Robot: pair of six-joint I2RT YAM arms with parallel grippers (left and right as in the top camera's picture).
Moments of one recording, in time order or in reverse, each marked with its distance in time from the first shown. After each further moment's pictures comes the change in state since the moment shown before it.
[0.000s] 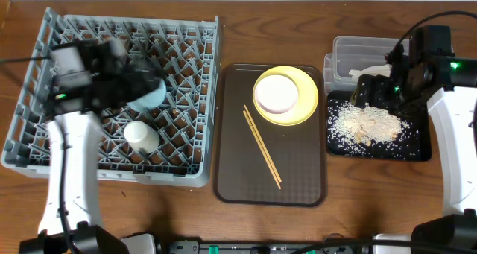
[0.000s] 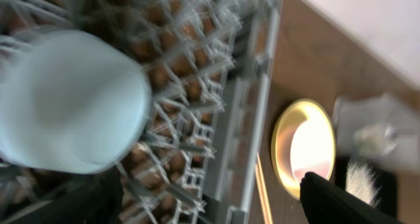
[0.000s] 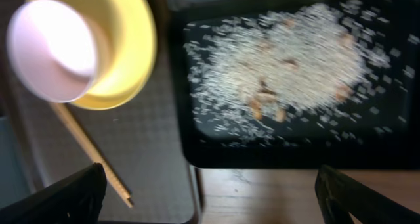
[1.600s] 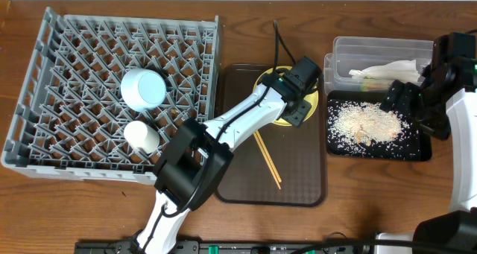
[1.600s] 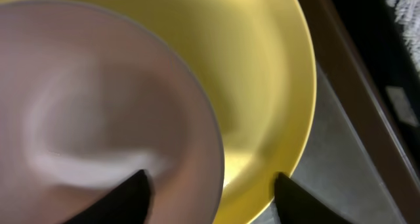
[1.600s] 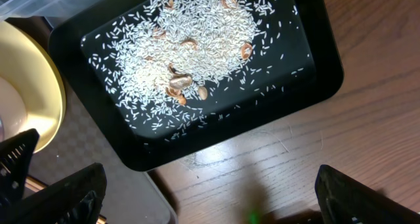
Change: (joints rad) left arm -0.898 0.727 0.451 0.005 -0.449 0.127; right arm -0.125 0.000 0.000 -0.087 0.168 0.164
